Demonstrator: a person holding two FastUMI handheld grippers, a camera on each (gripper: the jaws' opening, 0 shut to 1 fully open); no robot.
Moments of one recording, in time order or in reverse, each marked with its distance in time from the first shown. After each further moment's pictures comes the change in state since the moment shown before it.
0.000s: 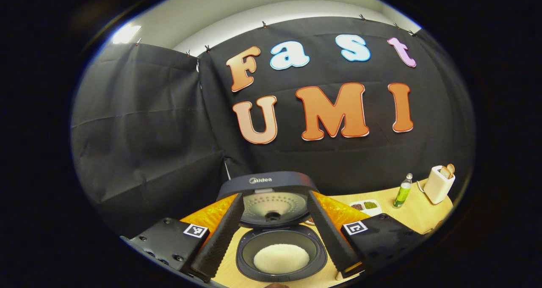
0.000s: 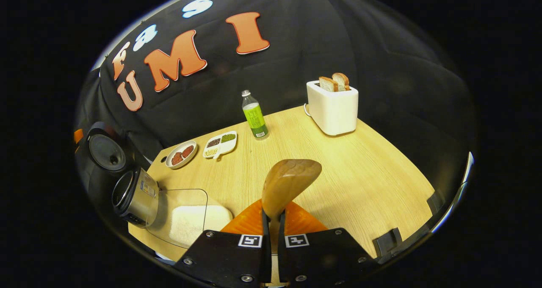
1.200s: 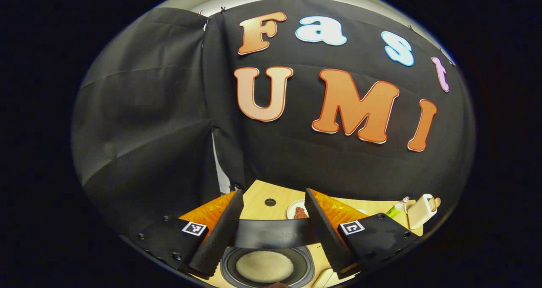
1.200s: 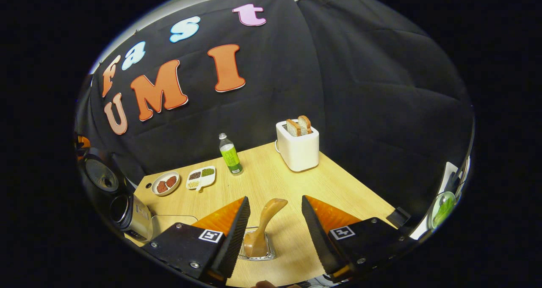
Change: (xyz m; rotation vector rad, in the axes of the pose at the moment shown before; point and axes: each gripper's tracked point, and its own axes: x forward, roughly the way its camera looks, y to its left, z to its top) left arm 0.122 0.023 -0.011 -0.187 0.256 -0.055; right arm -0.073 -0.045 0.087 0.004 -0.220 -0.167
